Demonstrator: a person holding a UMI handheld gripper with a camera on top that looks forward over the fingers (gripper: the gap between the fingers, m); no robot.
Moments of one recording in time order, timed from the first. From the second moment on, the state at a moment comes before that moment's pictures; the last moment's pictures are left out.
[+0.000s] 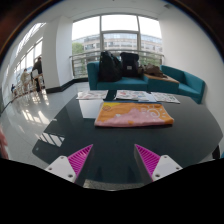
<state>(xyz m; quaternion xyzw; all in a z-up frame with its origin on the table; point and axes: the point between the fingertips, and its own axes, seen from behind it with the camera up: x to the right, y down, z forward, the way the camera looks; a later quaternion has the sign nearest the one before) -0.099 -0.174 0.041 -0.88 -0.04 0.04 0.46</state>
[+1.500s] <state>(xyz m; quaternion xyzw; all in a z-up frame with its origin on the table) 0.119 0.080 0.043 -0.89 0.06 -0.03 0.45</state>
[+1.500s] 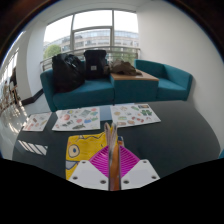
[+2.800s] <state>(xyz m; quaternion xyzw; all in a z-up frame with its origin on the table) -0.002 -0.204 0.214 -0.83 -0.02 0.05 0.56</state>
